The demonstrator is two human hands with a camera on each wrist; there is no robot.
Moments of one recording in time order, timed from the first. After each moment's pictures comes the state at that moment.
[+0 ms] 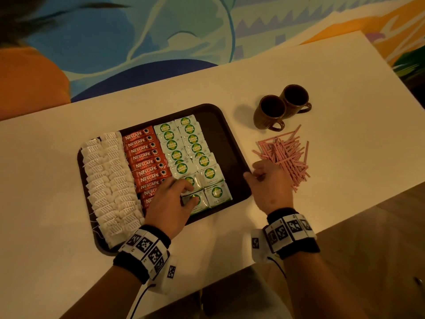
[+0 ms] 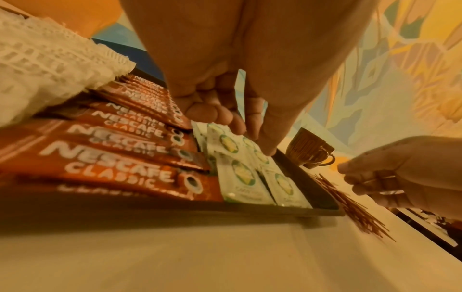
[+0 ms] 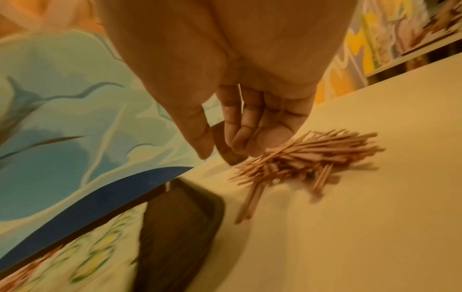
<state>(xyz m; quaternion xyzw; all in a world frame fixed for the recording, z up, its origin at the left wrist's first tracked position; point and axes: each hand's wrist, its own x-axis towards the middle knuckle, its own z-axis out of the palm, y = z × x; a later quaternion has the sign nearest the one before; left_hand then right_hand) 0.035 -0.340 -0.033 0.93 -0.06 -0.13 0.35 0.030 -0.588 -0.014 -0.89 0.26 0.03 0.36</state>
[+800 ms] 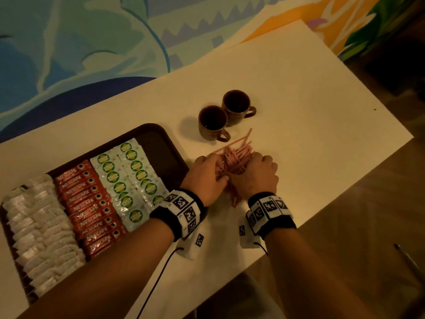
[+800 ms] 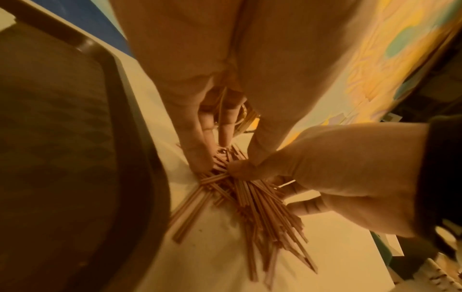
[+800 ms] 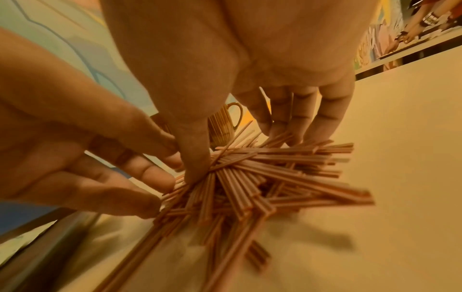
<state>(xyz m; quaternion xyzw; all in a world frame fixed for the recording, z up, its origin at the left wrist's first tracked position) 0.120 -0.550 -0.013 0.89 -0.16 -0.28 0.31 0.072 -0.686 -0.026 -0.89 0.39 0.11 0.21</state>
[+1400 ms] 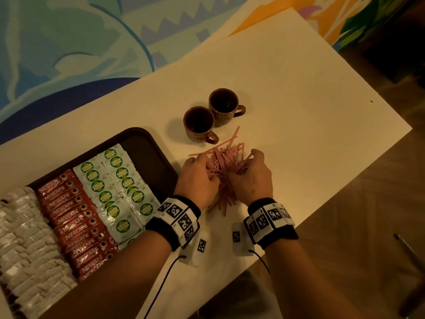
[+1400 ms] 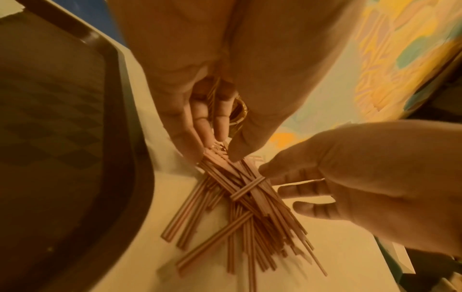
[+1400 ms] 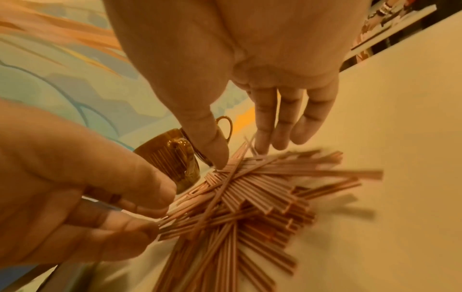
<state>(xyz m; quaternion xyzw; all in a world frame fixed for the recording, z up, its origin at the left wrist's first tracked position) 0.122 -0.571 -0.022 0.91 -0.11 -0.23 0.32 0.066 -0.708 -0.035 -0.81 0.41 0.04 0.41</state>
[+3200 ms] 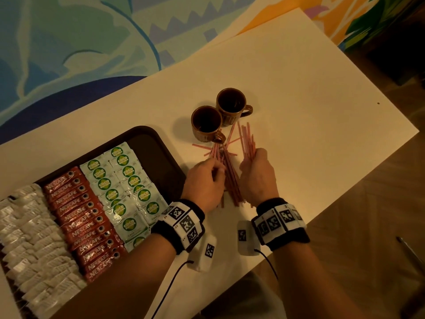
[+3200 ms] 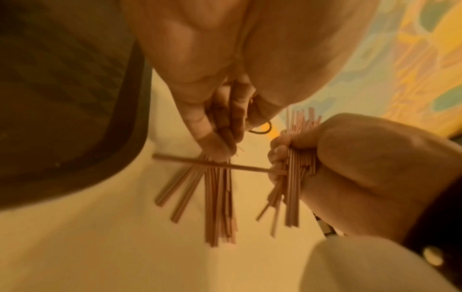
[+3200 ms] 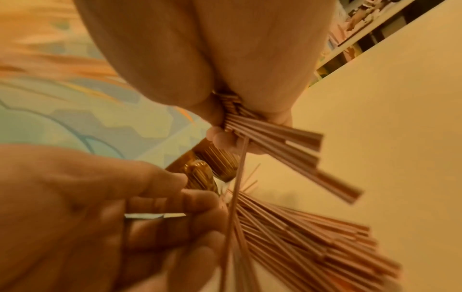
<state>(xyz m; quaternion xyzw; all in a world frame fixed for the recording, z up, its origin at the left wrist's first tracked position) 0.116 -0.564 -0.021 0.87 -0.11 -0.24 0.41 0.070 -0.698 -0.006 -0.83 0.34 0.03 0.43</state>
